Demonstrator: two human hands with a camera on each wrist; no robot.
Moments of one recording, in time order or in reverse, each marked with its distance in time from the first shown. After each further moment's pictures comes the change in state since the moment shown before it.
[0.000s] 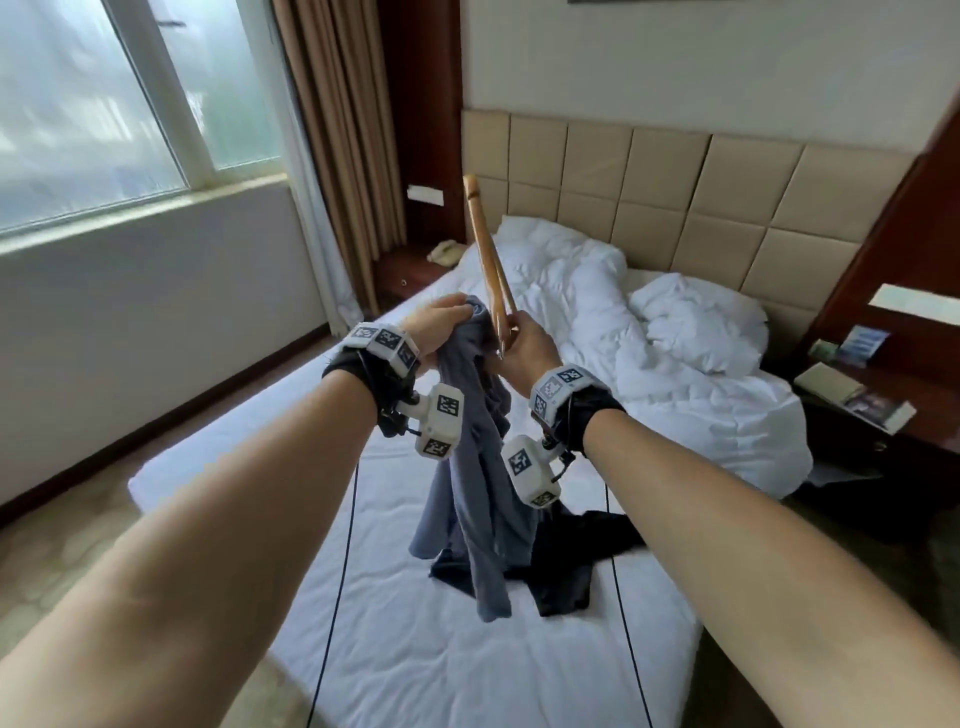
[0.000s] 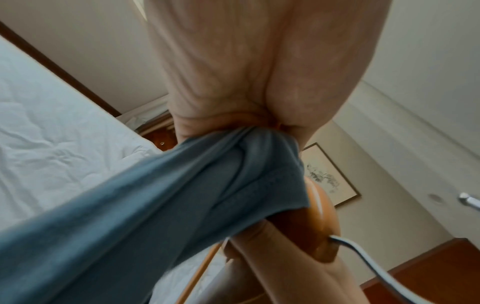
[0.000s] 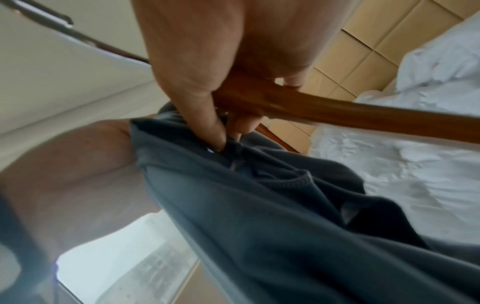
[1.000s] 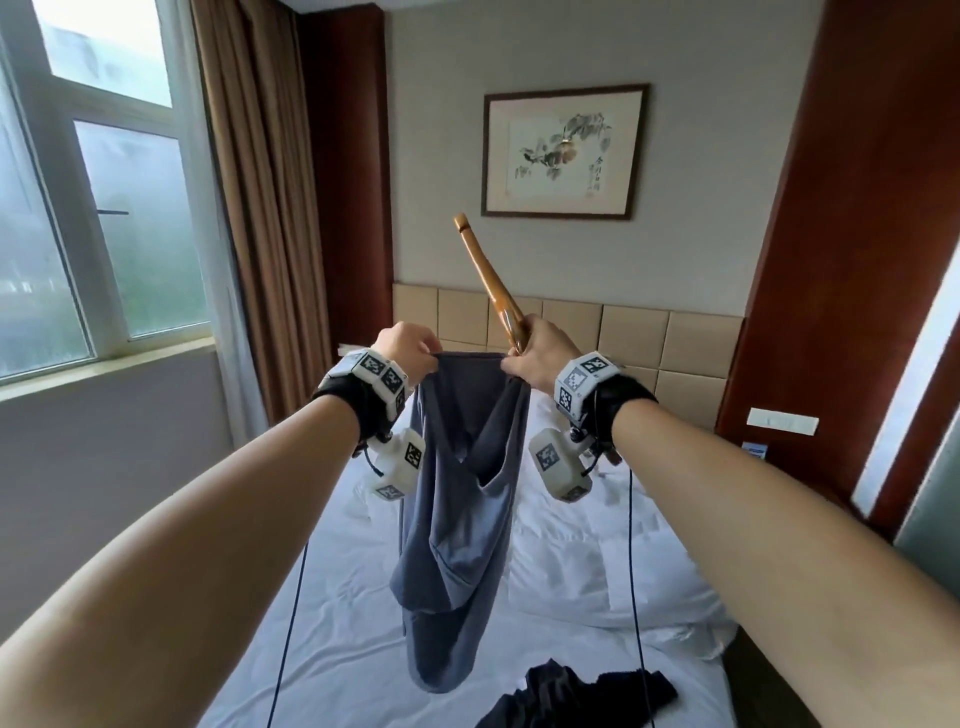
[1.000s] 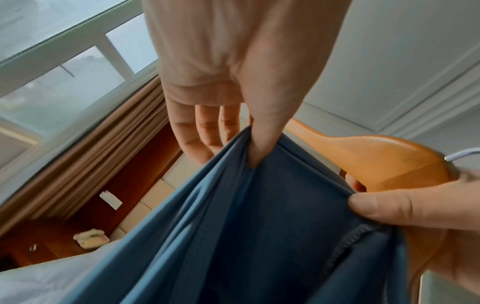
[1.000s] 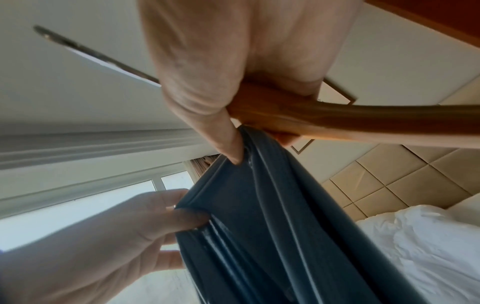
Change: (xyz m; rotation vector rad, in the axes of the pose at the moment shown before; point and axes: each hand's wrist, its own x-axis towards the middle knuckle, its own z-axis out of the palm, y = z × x) left_hand 0.062 0.145 -0.156 0.792 0.218 0.426; right_hand 0.079 -0.200 -0.030 -0.366 0.289 -0.107
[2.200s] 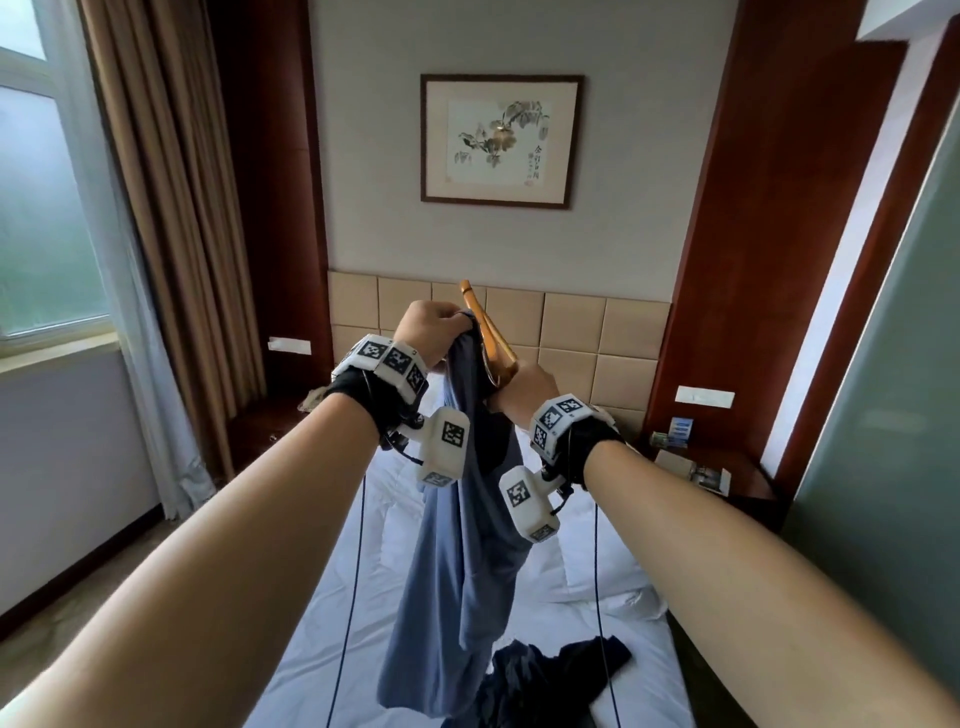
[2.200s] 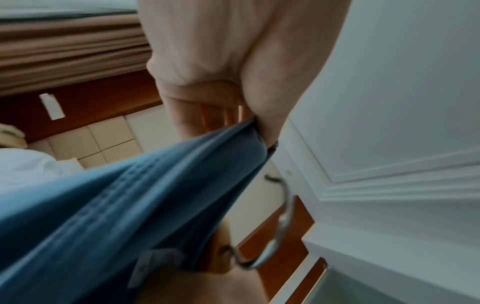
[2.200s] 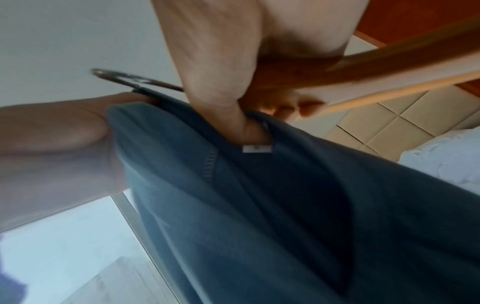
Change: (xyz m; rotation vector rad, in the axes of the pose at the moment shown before) left_hand -0.001 0.050 0.028 -0.616 -0.169 0.016; right_hand -0.029 0.029 0.038 -0.039 0.031 0.333
